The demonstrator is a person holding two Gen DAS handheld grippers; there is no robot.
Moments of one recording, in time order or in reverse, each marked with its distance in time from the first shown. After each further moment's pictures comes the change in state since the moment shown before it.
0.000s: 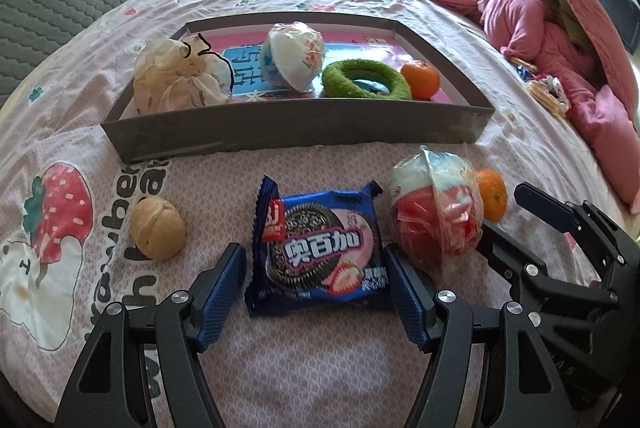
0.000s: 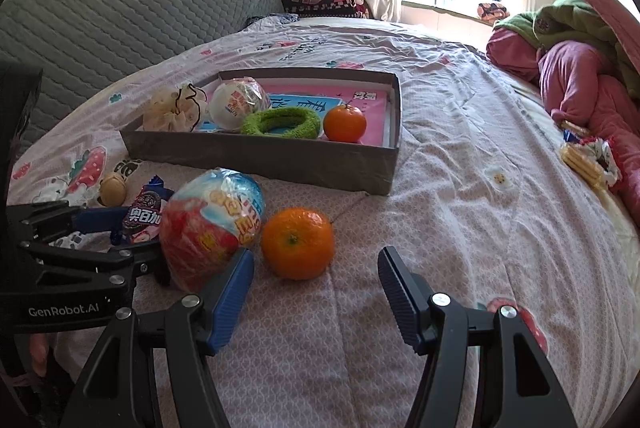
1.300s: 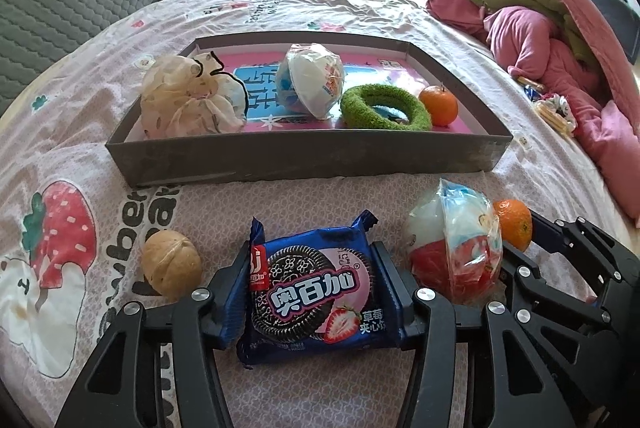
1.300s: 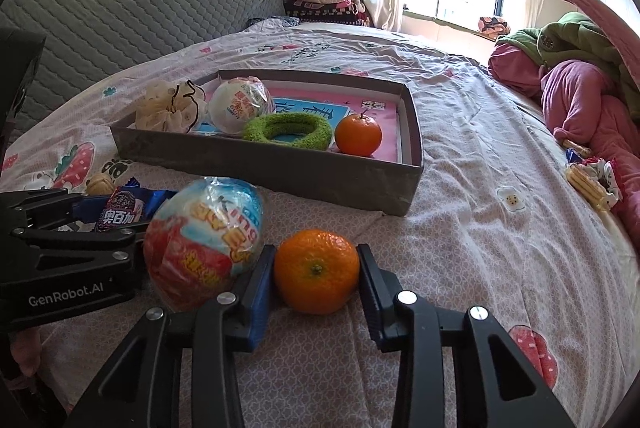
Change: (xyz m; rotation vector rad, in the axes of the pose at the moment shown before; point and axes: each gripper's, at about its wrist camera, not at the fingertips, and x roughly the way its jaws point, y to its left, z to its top) left arm 0.005 0.012 0.009 -0.012 -0.079 0.006; right arm 0.016 0.013 0.007 -0.035 -0.024 -0.035
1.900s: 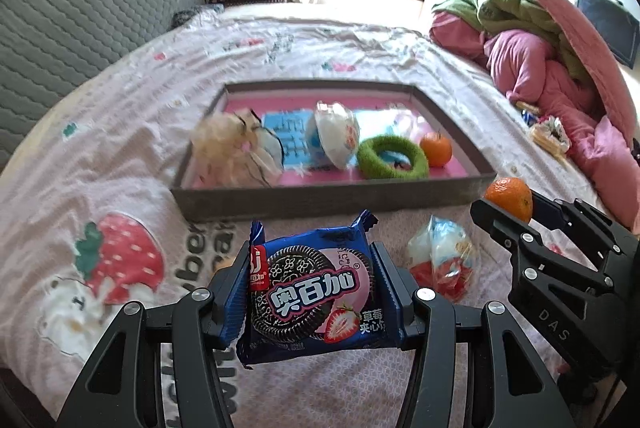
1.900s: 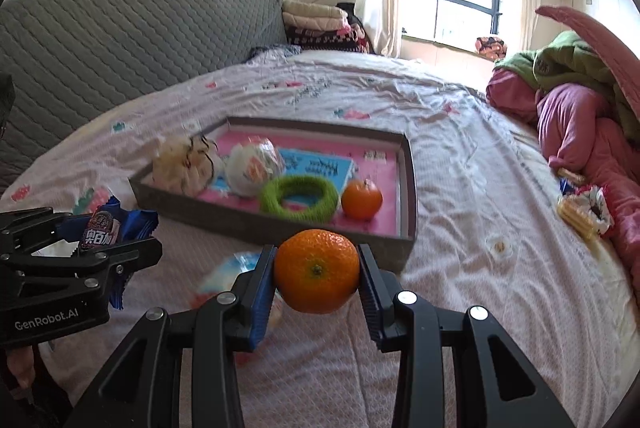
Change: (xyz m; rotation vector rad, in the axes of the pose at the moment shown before) left arm -0.060 0.015 0.014 0.010 -0.100 0.037; right arm -0.030 0.008 0.037 0.005 -0.101 0.008
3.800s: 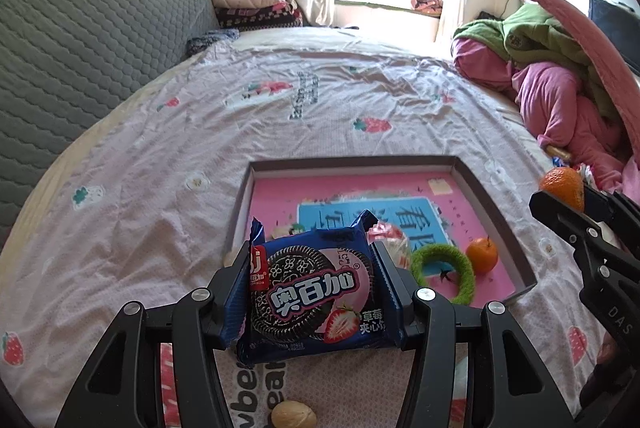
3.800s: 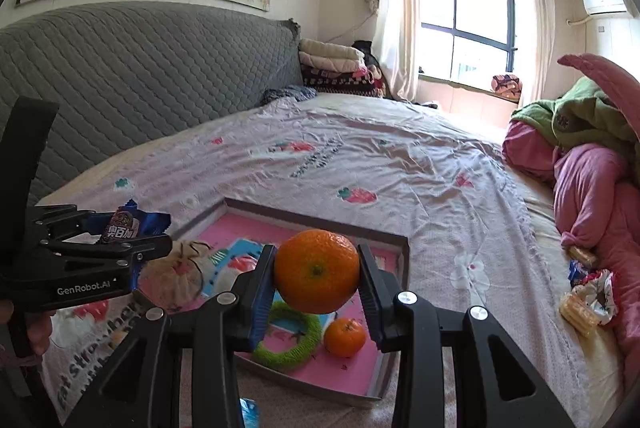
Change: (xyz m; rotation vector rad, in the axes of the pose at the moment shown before) left arm 0.033 0.025 0.102 0.007 -0.048 0.069; right arm 0.019 -0.028 0.090 -0.040 -0.117 0.053
